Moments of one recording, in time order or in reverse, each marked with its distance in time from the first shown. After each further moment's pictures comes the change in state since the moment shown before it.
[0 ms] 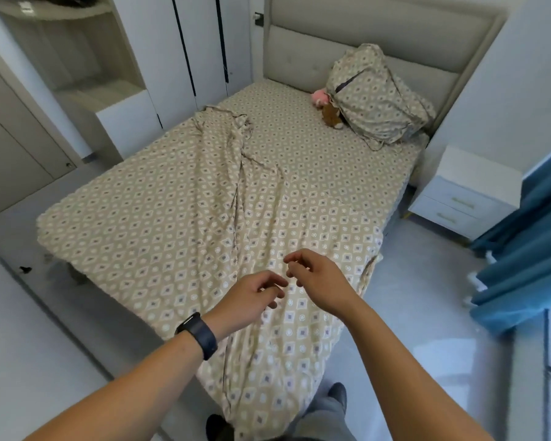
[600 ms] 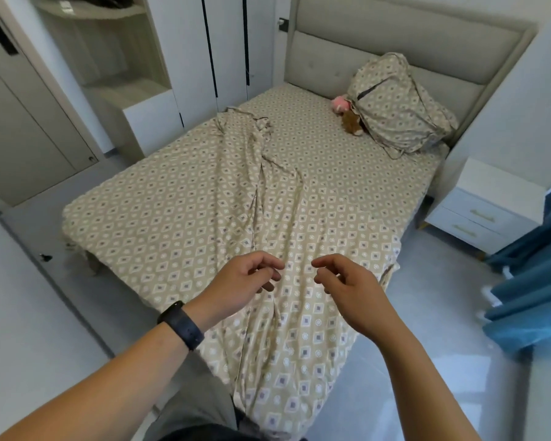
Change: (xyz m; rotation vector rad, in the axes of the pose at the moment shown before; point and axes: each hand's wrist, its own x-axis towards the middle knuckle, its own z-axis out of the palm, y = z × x) left_hand -0.044 0.001 -0.081 -0.099 0.096 0.103; right_hand -0.047 -0.047 0.027 -0.025 0.113 -0.031
